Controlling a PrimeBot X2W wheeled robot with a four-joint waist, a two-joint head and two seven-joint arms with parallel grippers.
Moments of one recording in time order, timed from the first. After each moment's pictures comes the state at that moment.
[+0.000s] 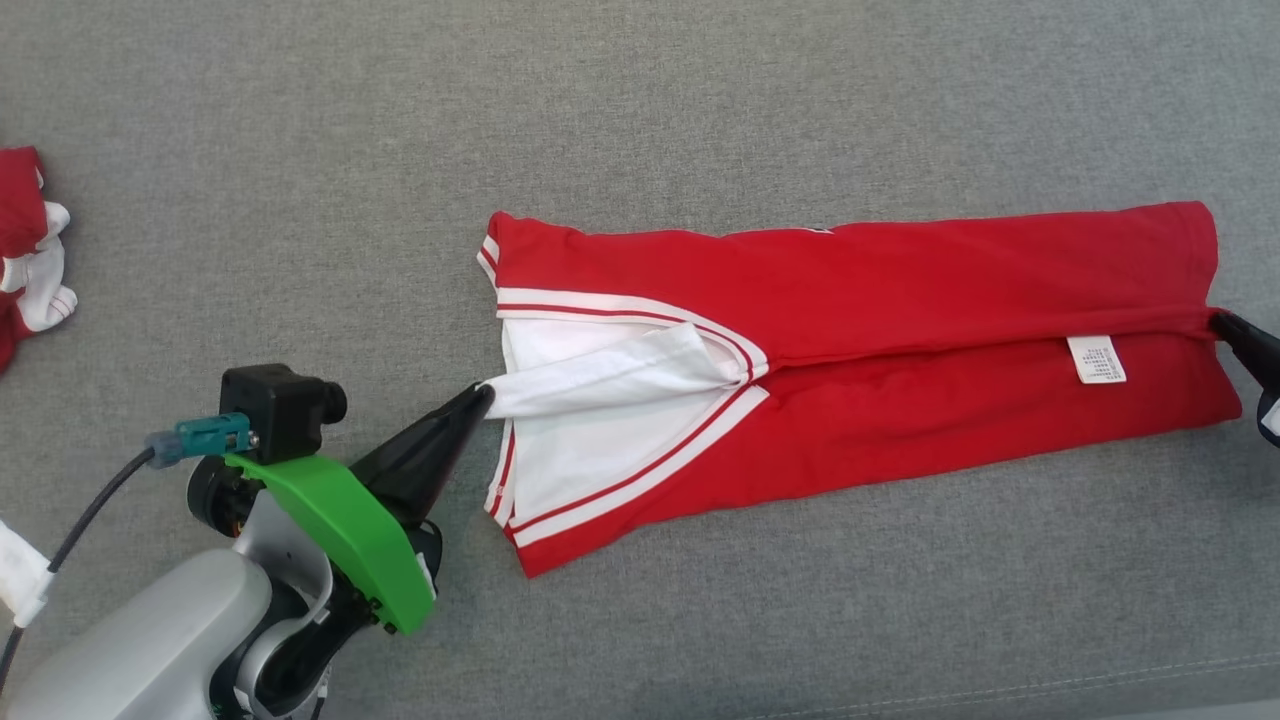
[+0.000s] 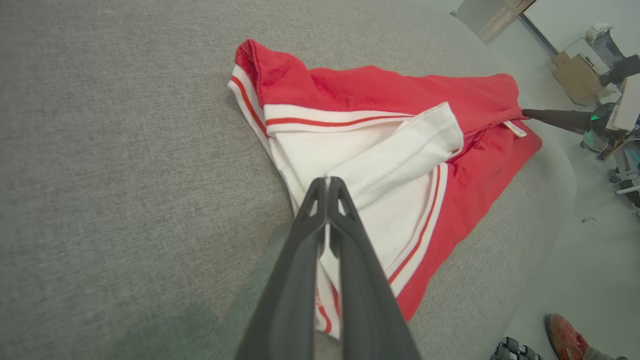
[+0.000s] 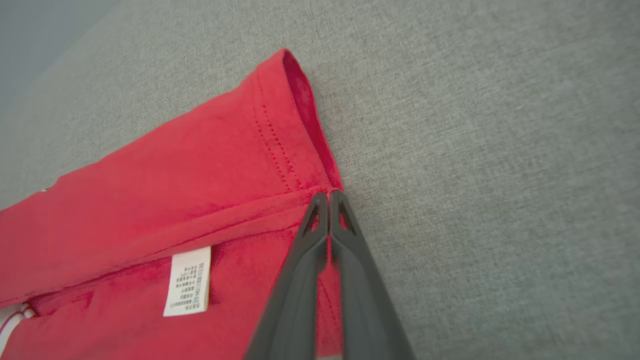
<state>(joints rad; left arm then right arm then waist) -0.57 0.72 -0.95 -0.08 -1.17 0.02 -0.02 -0.43 -0.74 0.26 0.44 1.20 0.13 0.29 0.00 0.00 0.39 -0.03</state>
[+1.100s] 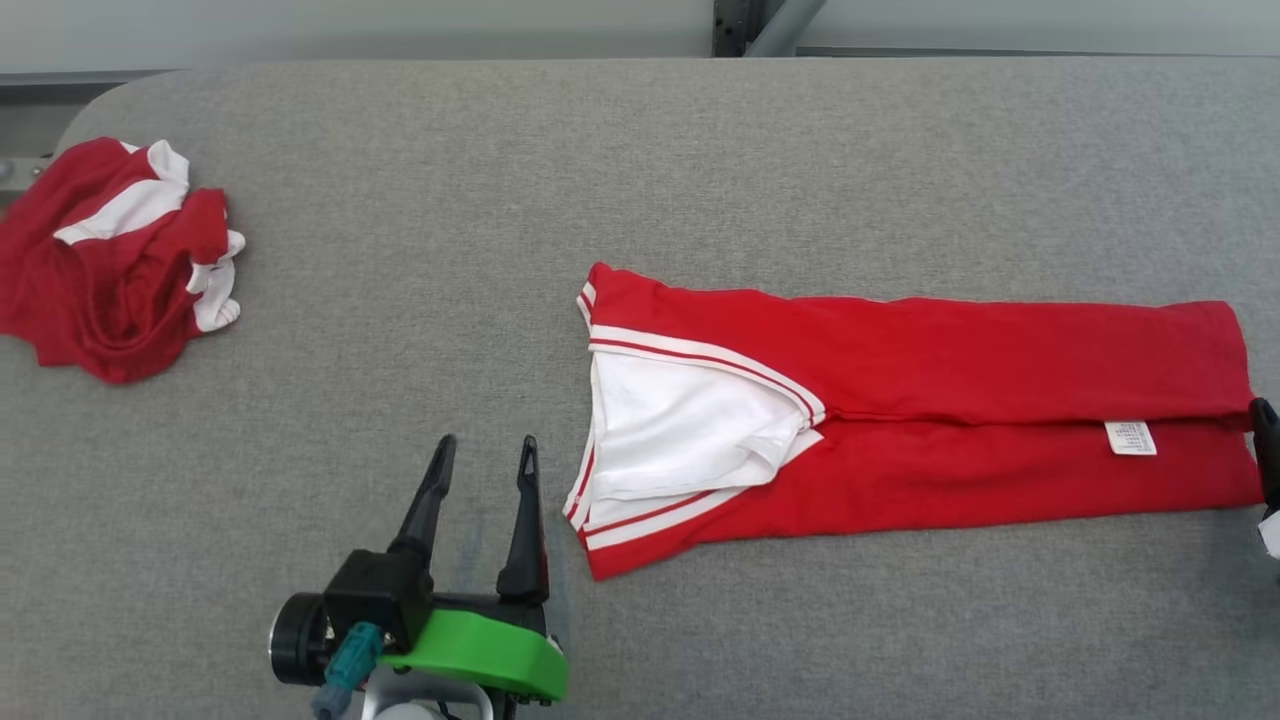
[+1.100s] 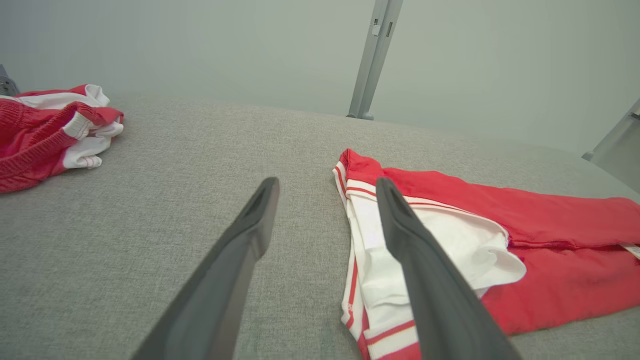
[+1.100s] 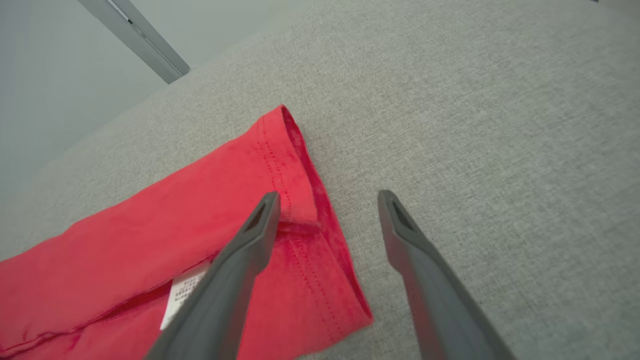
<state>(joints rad) -0.14 0.26 -0.62 0.01 -0.55 0.35 -0.26 -0.28 -0.60 0.19 0.63 1.10 0.13 -0.13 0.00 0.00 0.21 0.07</state>
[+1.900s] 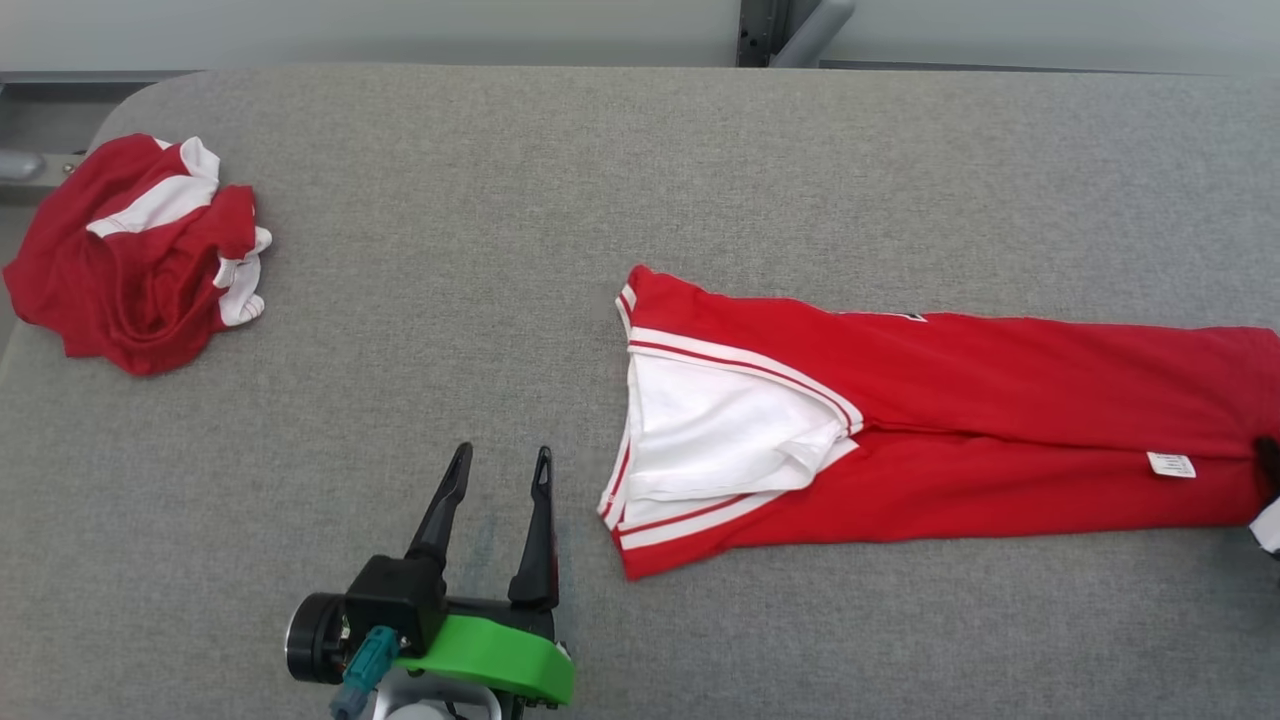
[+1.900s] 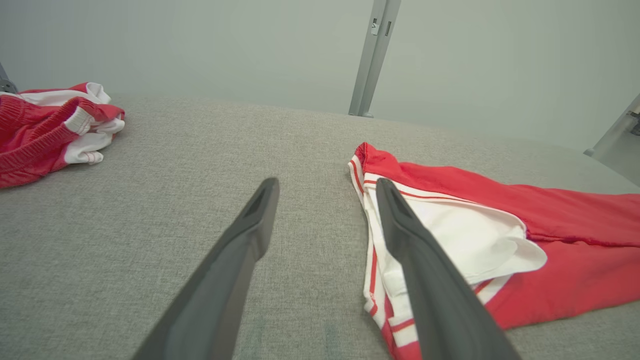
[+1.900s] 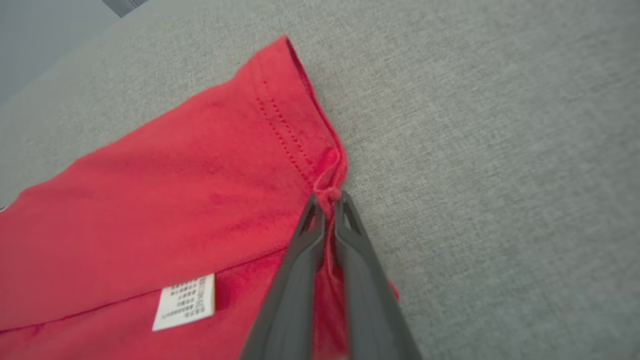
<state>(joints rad) -0.09 0.11 -0.47 0.11 -0.38 0.17 -0.26 -0.42 -0.59 0.27 0.86 1.08 0.13 0.00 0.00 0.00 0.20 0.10</state>
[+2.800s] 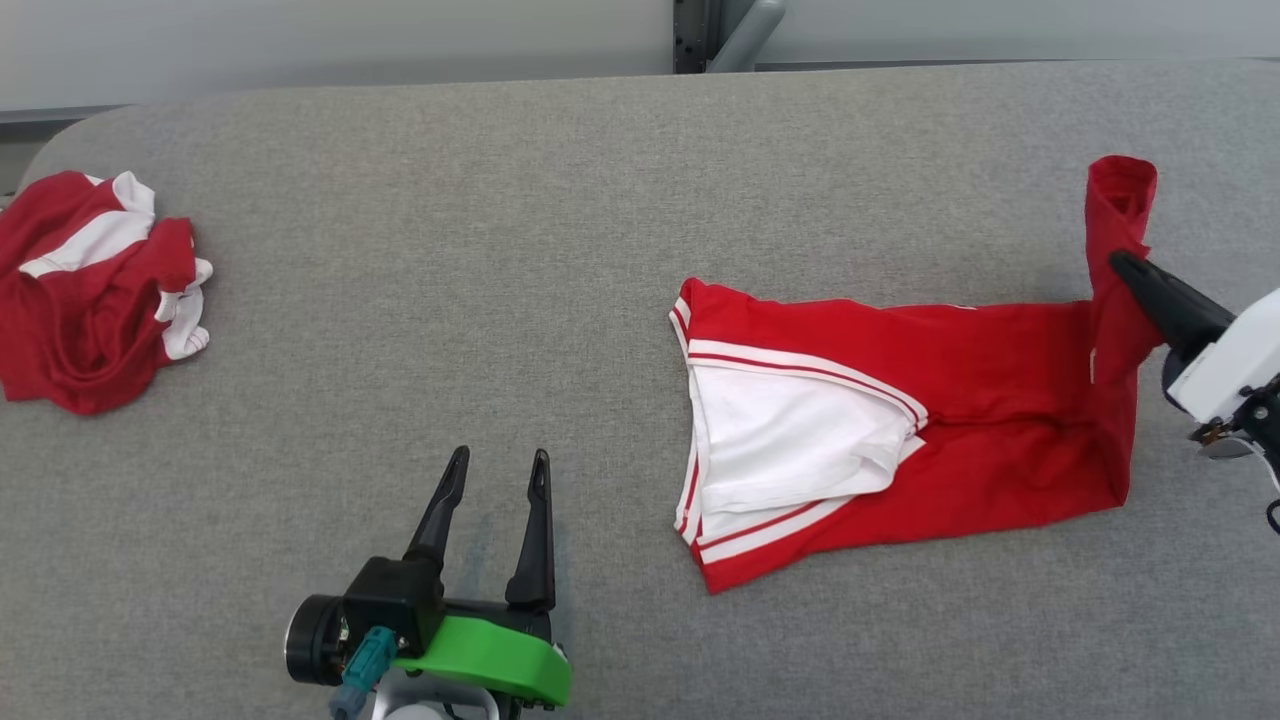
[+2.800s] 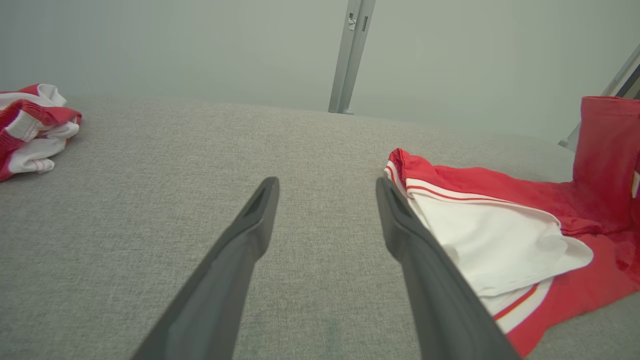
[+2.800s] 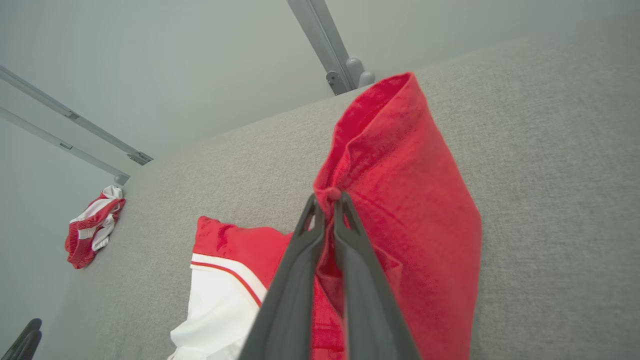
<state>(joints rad) -0.08 0.07 -0.41 0.13 -0.33 0.12 -0.26 -0.47 -0.67 0.30 0.30 1.17 0.13 0.23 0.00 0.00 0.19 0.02</state>
